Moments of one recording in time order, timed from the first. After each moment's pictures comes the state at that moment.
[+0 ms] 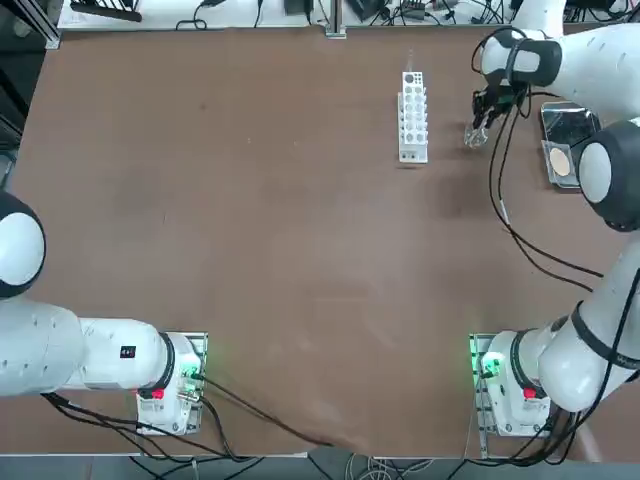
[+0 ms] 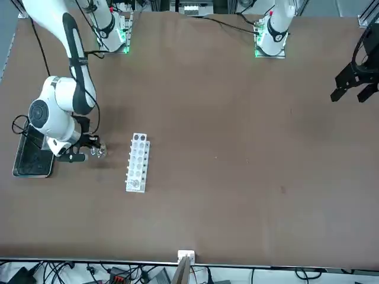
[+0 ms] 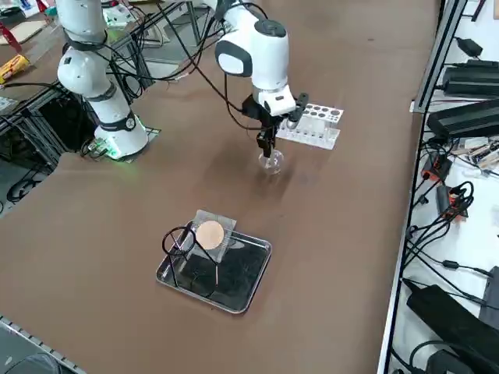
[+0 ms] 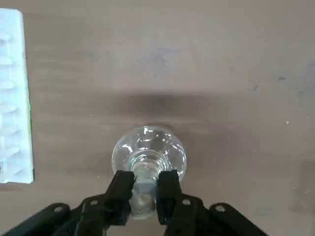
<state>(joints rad) 0.48 0.38 -0.45 -2.01 0.21 2.28 -0.11</state>
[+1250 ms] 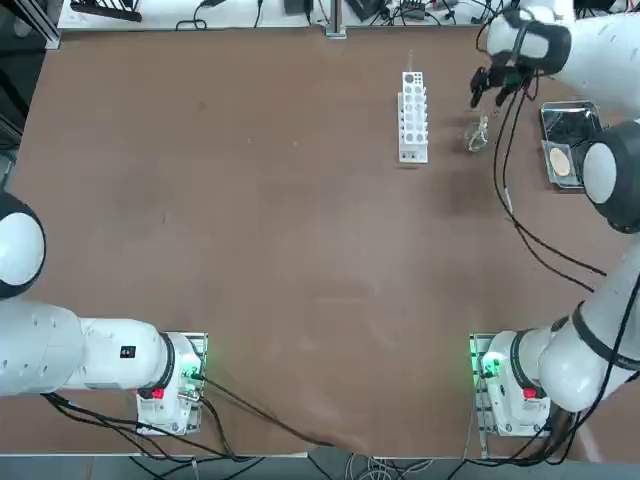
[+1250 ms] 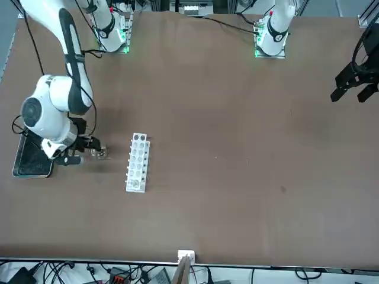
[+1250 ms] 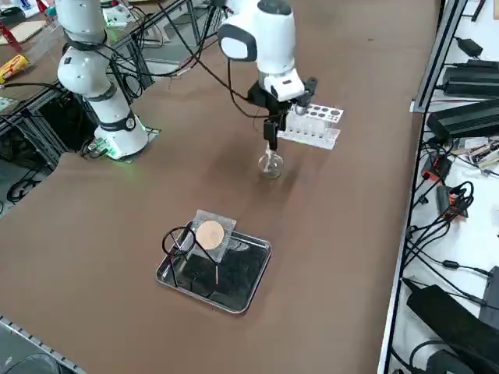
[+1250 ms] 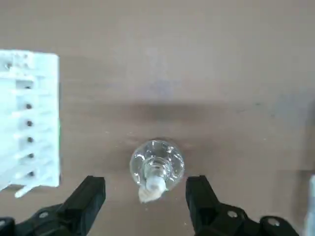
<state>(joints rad) 0.48 0.34 -0.48 -1.88 0.21 2.15 -0.11</state>
